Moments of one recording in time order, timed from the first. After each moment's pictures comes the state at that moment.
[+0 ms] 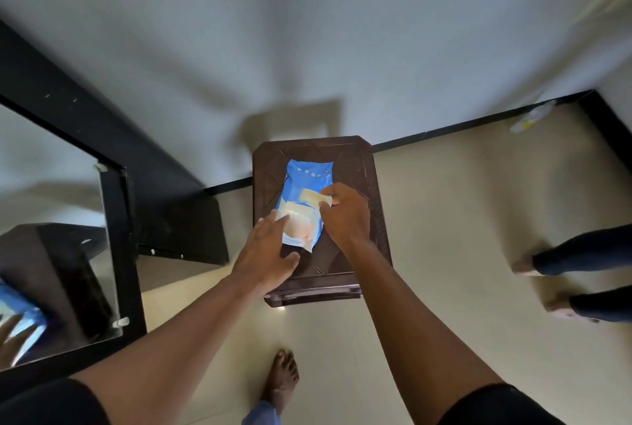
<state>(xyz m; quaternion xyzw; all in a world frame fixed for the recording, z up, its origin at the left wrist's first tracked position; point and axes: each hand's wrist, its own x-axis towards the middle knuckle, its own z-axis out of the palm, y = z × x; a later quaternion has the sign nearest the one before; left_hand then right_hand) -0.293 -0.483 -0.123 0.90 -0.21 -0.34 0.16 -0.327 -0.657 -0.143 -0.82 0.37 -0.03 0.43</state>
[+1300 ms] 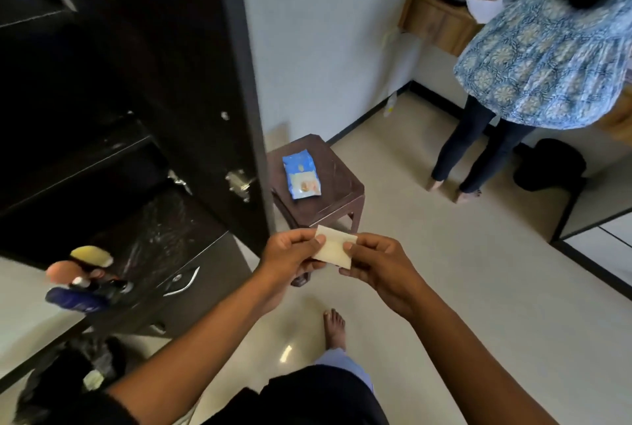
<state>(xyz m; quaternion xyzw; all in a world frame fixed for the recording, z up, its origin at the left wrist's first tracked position) -0.395 -0.182 0.123 0.58 -0.17 -0.56 0.57 -0.568 -0.274 0.143 -0.45 0.45 -0.19 0.75</state>
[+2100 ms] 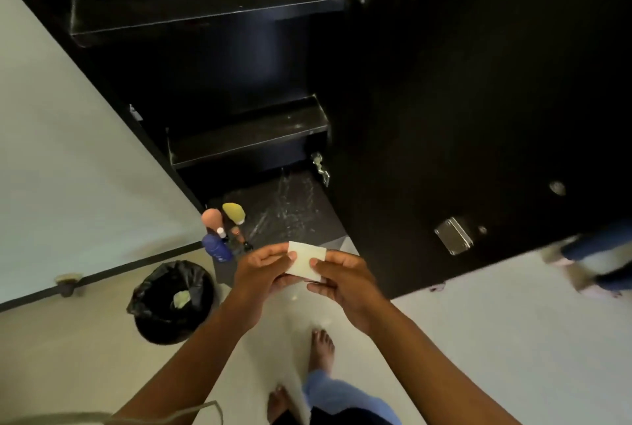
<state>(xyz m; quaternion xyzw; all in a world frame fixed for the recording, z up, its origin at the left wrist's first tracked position) -0.200 -0.004 0.085 0.68 0.07 -0.37 0.63 -0.300 -0.148 0.094 -0.45 0.40 0.02 0.80</state>
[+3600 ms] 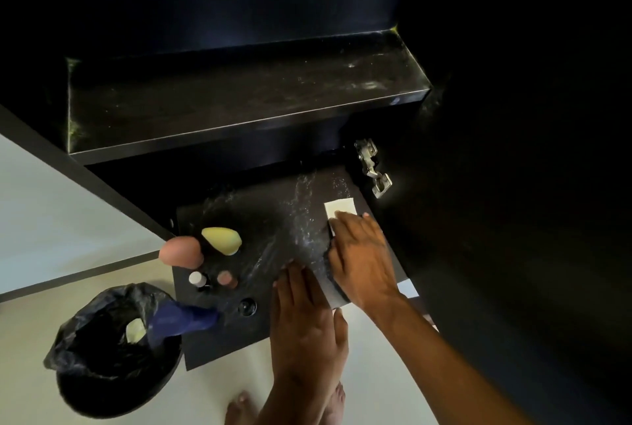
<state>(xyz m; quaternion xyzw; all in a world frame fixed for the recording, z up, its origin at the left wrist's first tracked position) -0.145 -0.062 -0.149 0.95 -0.26 -0.08 0.17 -0.120 -0.219 -0.145 -0.98 0.16 -0.03 0.09</state>
